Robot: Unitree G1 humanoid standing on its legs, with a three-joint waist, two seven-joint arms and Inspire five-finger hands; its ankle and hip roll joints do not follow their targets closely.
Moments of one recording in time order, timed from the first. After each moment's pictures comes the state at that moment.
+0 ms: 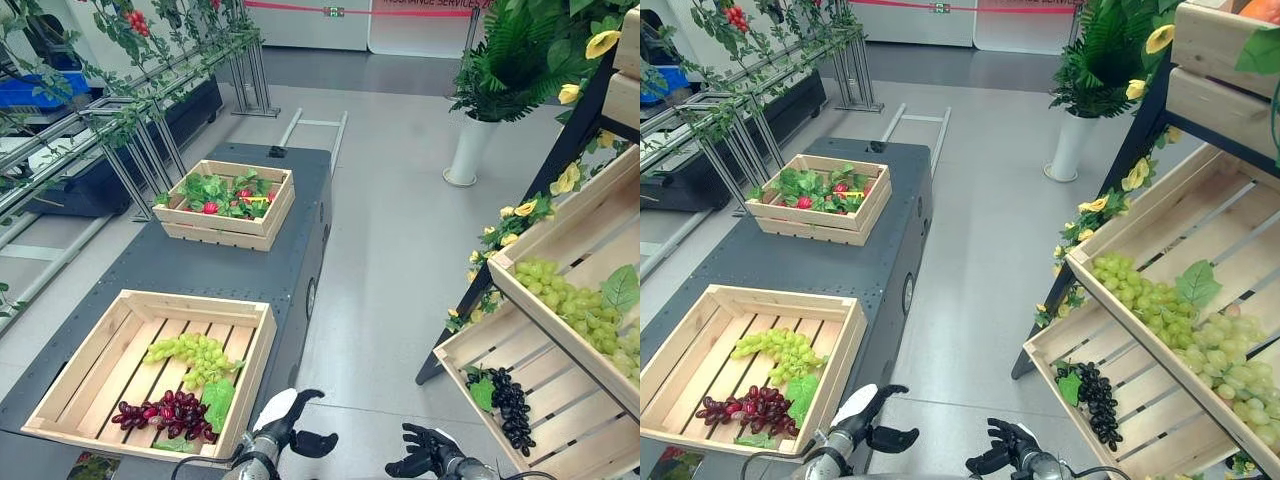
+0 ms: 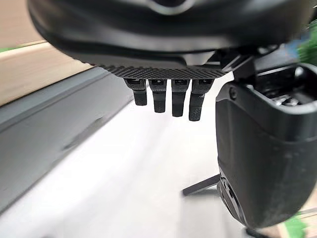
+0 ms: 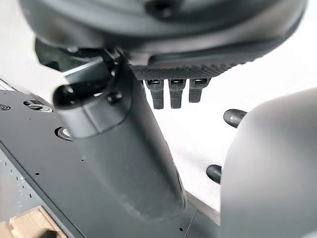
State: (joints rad) left arm -0.05 0.30 -0.63 1.07 0.39 -0.51 0.44; right arm -0.07 -0.20 0.41 1.26 0.24 -0.20 0.15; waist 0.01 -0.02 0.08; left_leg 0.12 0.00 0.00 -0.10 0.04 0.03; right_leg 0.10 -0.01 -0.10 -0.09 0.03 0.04
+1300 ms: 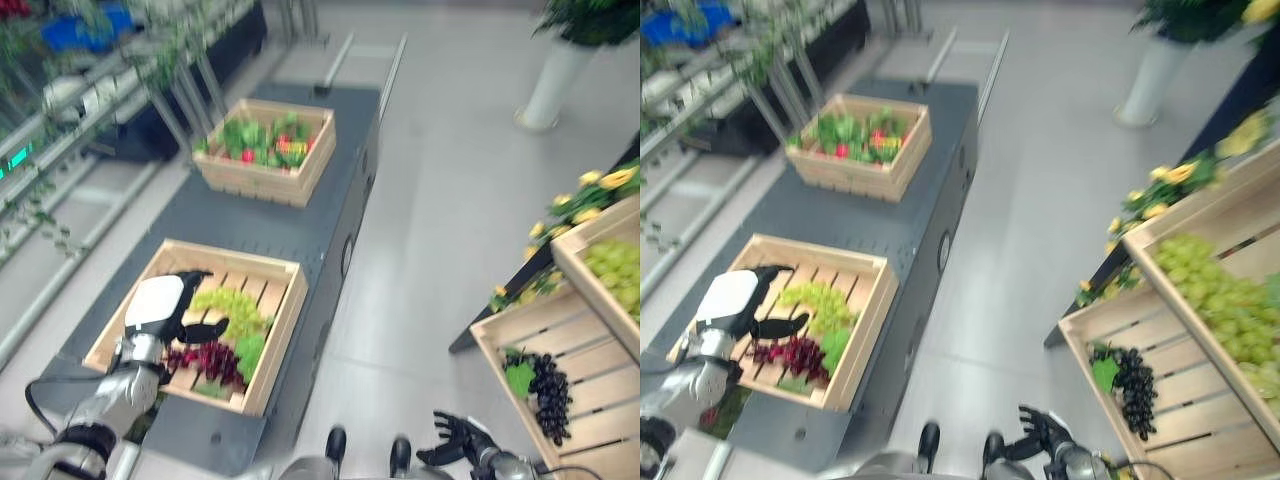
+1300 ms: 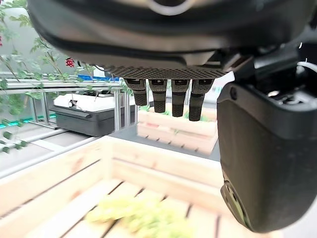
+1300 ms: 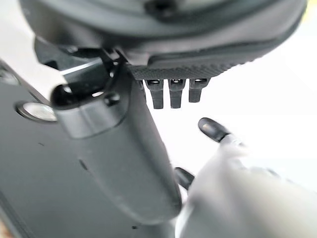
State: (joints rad) left arm -0.37 0.88 -0.35 0.89 0.51 -0.38 0.56; right arm -0.16 -0.37 0.41 1.18 0.26 -0.21 0.14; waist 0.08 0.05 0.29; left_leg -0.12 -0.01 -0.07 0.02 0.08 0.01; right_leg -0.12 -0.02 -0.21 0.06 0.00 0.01
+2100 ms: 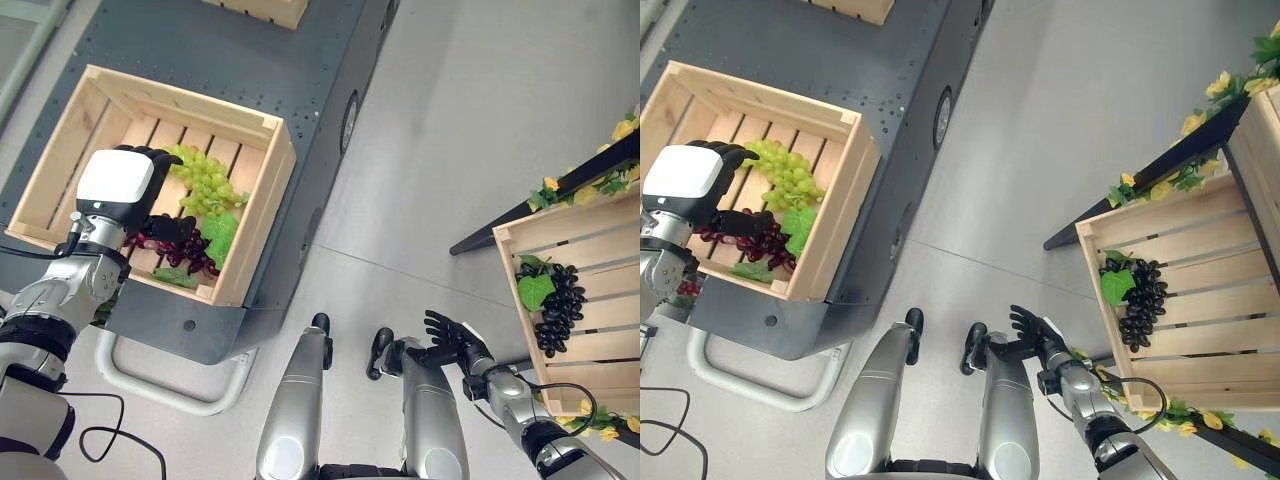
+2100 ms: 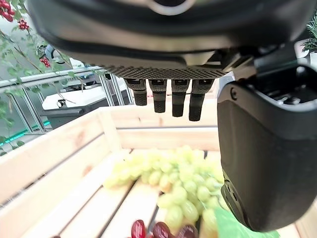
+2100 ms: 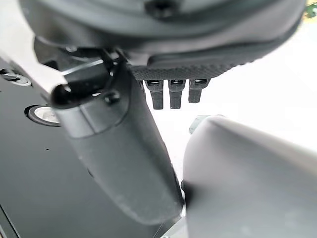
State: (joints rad) left arm -0.71 1.11 -0.55 0.79 0.50 -0.24 0.44; right arm -0.27 -0.44 0.41 0.91 0.45 -0.25 0.14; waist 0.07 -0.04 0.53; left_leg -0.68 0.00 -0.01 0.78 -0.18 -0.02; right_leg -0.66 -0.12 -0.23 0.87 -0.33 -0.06
